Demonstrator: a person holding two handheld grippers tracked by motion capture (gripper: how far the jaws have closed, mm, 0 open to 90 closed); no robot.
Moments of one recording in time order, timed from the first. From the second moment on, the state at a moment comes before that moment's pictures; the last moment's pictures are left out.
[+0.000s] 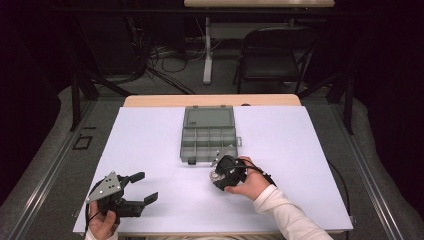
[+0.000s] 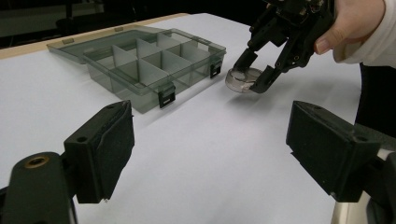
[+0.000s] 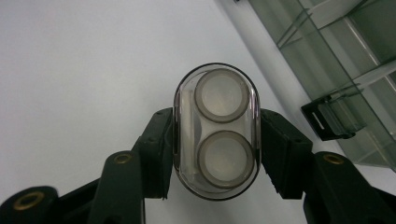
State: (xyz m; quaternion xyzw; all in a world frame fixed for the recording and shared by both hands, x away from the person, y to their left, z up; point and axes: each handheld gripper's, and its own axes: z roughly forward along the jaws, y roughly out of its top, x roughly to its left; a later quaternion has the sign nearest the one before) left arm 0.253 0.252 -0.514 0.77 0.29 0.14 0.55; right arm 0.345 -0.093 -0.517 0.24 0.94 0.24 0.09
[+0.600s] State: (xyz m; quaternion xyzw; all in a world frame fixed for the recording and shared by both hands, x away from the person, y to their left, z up) left arm 0.253 0.252 -0.514 0.77 0.29 0.14 0.55; right arm 0.359 -0.101 -0.499 0.27 0.92 0.27 0.11
